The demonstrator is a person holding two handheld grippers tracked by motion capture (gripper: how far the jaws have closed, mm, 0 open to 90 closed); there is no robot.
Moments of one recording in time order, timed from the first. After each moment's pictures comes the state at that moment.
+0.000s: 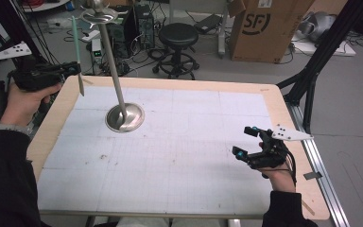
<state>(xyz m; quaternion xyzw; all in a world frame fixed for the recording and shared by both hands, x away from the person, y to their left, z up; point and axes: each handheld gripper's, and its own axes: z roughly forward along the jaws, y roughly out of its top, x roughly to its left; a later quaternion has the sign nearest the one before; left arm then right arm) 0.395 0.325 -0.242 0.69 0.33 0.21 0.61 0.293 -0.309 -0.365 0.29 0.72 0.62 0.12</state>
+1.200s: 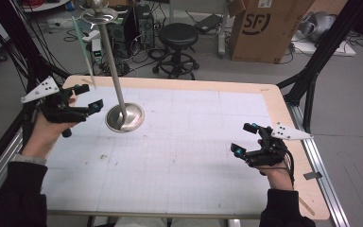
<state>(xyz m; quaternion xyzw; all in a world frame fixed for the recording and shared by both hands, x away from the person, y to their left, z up) 0.354 0.274 -0.317 0.67 0.29 0.20 0.65 0.294 -0.303 -0.359 0.28 0.71 0.63 0.14</state>
